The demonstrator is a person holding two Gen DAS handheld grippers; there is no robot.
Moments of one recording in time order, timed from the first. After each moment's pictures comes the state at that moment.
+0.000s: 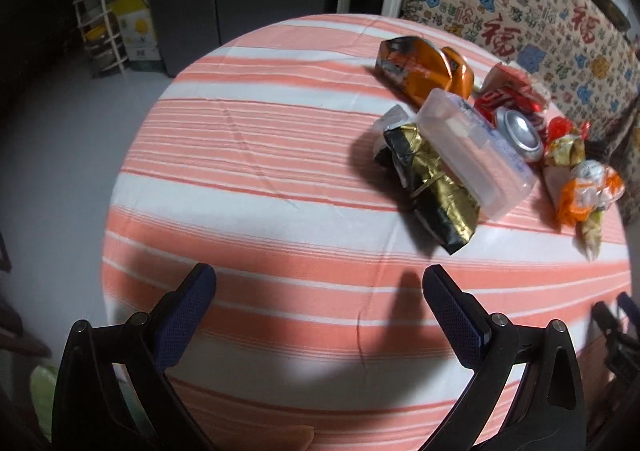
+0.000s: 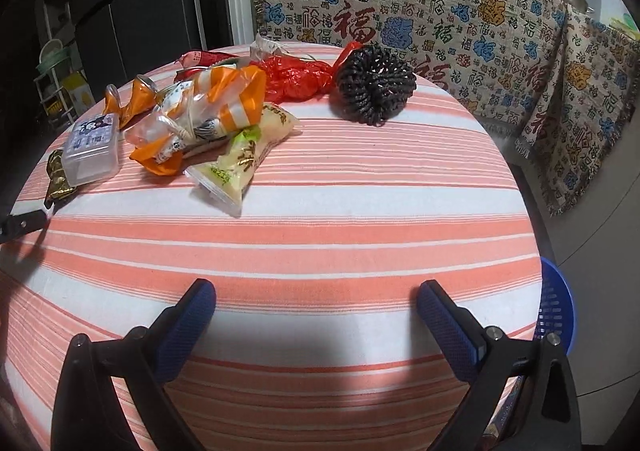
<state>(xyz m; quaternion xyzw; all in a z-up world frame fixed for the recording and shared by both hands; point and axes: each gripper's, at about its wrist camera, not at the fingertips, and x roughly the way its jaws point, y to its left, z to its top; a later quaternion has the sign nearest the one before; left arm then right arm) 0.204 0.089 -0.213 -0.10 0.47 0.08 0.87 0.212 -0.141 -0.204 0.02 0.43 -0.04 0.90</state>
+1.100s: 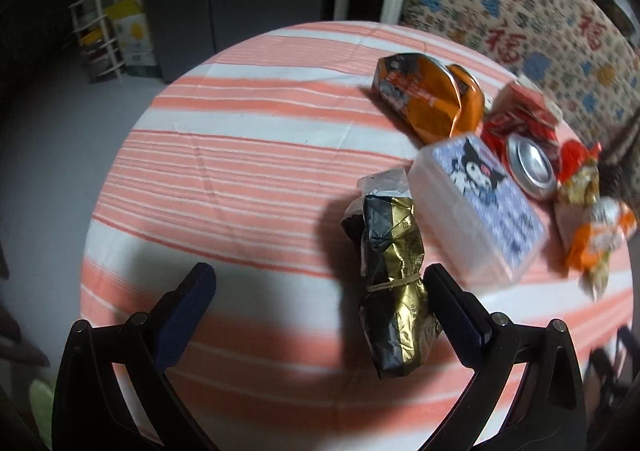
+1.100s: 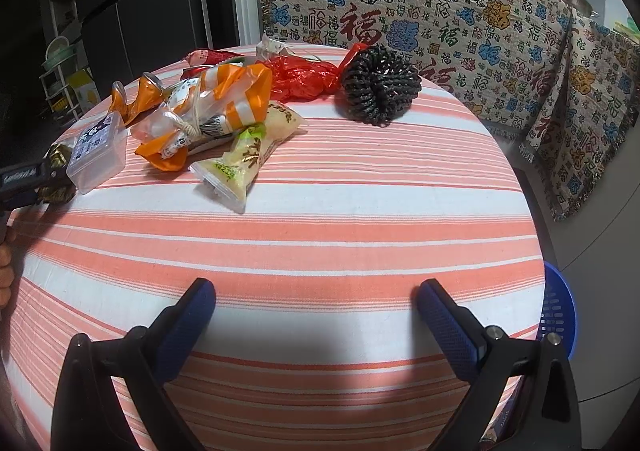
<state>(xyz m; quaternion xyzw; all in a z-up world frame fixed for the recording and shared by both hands) 0.233 0.085 -0.216 -0.09 0.47 0.09 0.87 0.209 -0.140 -0.205 0.02 0.42 -0.03 0.91</state>
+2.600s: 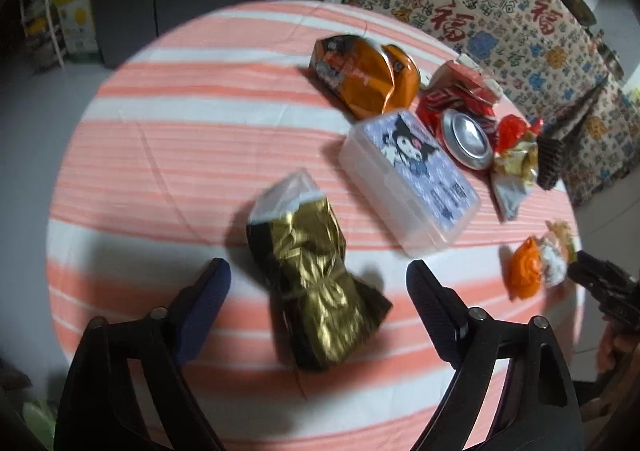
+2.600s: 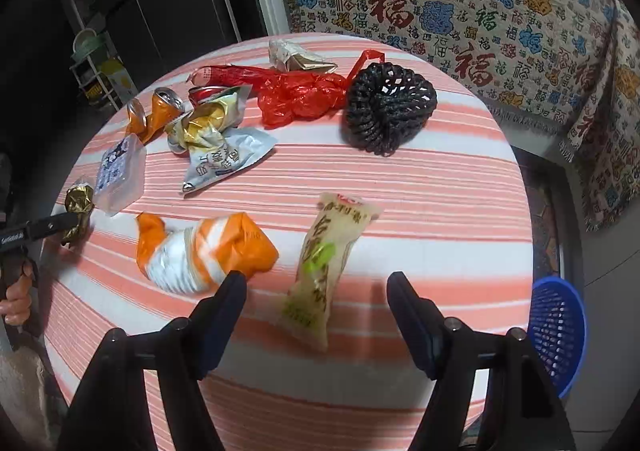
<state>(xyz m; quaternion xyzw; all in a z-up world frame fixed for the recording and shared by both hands) 0.234 0.075 -0.208 -0.10 0.50 -0.02 0.86 0.253 -0.181 -0.170 0.05 0.48 0.06 0.87</state>
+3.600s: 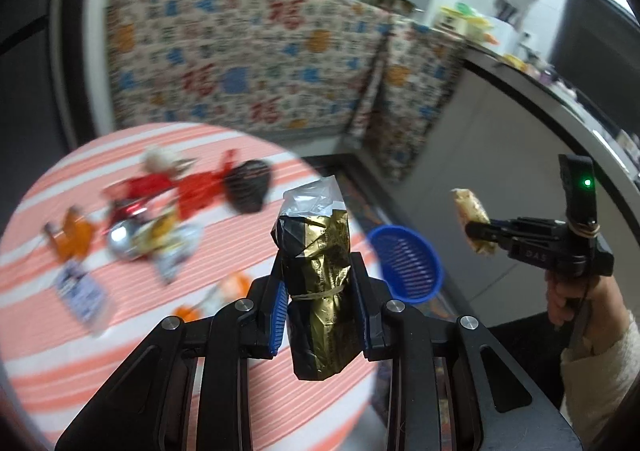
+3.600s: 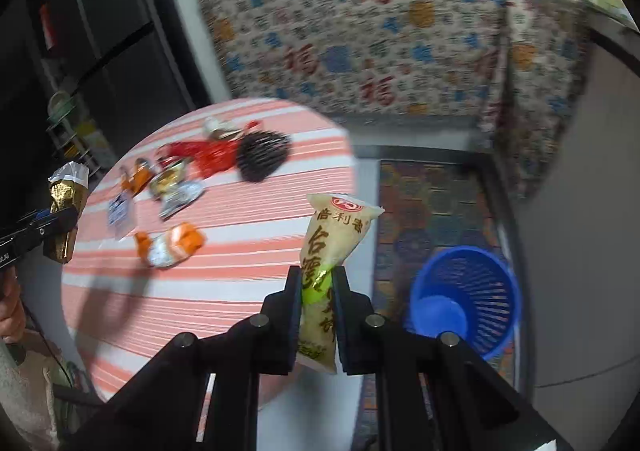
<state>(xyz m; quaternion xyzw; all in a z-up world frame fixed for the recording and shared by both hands) 0.165 -0.183 -0.065 0.01 0.38 -0.32 0.87 0.118 -0.301 -0.079 0.11 0.41 -0.05 0.90</state>
